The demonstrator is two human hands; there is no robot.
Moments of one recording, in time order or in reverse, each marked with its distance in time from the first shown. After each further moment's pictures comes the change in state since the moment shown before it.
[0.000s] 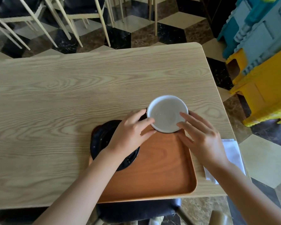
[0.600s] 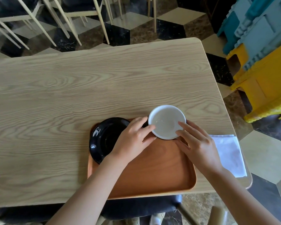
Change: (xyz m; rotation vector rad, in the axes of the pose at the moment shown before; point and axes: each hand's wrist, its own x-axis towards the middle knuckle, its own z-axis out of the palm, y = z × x) left_hand -0.024 0.000 0.030 -0.013 -0.107 -0.027; right_hand -0.036 0.009 0.024 -0.003 -0.033 0.040
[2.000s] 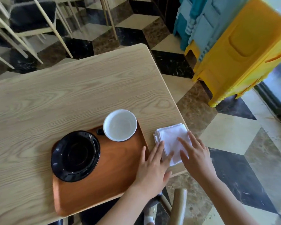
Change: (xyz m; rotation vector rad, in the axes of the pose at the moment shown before) left_hand -0.025 0.153 0.079 0.260 -0.448 0.144; right_hand -0.099 0.056 -0.058 -0.122 -0.253 0.602
